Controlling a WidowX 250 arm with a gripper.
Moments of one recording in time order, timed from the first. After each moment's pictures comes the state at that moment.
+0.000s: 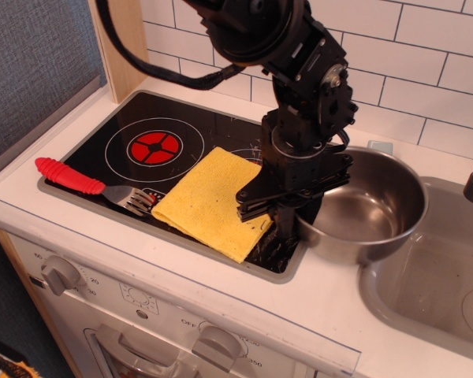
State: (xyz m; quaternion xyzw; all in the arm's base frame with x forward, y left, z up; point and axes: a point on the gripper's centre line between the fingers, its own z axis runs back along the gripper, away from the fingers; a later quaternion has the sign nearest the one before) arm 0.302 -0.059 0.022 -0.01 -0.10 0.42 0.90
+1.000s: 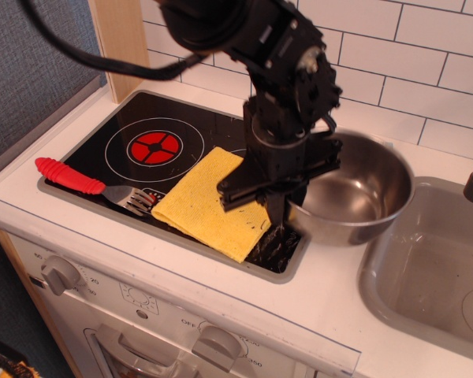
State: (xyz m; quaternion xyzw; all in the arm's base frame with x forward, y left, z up) arm 0.291 -0.051 0.055 -0.04 -0.14 0.42 0.90
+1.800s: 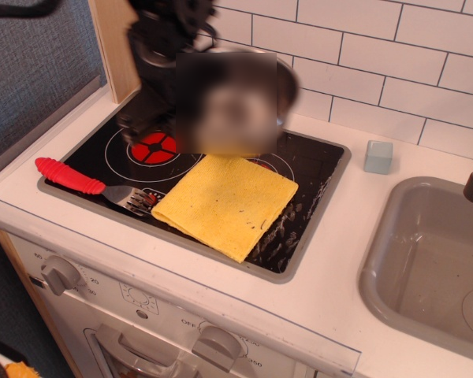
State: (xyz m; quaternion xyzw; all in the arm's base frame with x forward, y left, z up) arm 0.301 0.070 0.092 -0.03 -0.19 0.57 0.80
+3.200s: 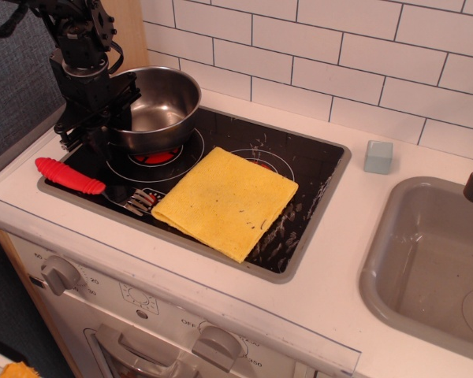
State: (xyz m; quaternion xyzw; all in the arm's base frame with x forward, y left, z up) arm 0.312 0.162 0.024 0.01 -0.10 0.65 0.76
